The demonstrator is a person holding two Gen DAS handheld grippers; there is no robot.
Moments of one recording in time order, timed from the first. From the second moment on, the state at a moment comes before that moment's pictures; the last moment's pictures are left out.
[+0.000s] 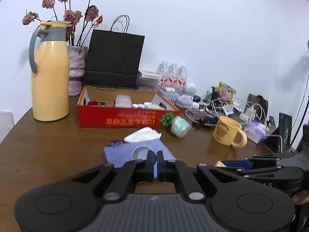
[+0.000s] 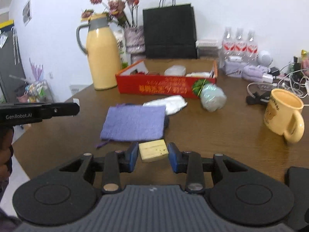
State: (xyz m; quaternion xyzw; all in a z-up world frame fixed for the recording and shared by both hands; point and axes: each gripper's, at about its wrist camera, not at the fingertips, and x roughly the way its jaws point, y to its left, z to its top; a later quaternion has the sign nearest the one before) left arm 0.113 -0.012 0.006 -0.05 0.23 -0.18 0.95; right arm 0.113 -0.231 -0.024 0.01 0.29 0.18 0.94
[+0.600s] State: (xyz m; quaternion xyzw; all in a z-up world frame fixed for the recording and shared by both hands) left arm 0.477 -0.074 -0.013 0.07 0.38 -0.19 0.90; right arm 0.513 -0.239 0.015 0.05 0.36 0.10 0.93
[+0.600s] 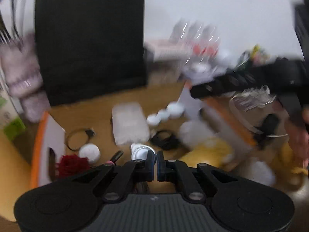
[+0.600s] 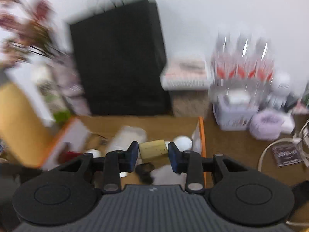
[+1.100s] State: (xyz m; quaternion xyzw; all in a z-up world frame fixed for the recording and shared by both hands) left arm 0.470 -0.032 0.034 -0.01 0.34 -0.17 0.93; right arm 0.538 -0.251 0.027 0.02 0.36 0.06 0.93
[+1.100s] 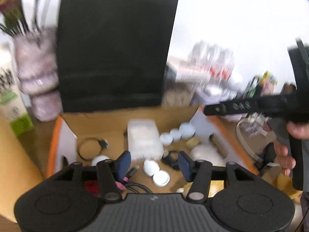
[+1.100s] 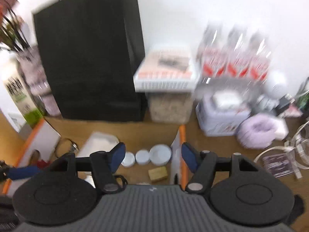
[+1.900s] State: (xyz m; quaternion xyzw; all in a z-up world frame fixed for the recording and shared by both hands) left arm 0.075 0.022 0.014 -0.01 0.24 -0.15 0.96; right arm 0.053 -0.263 0.006 0.01 0.28 0.09 0.96
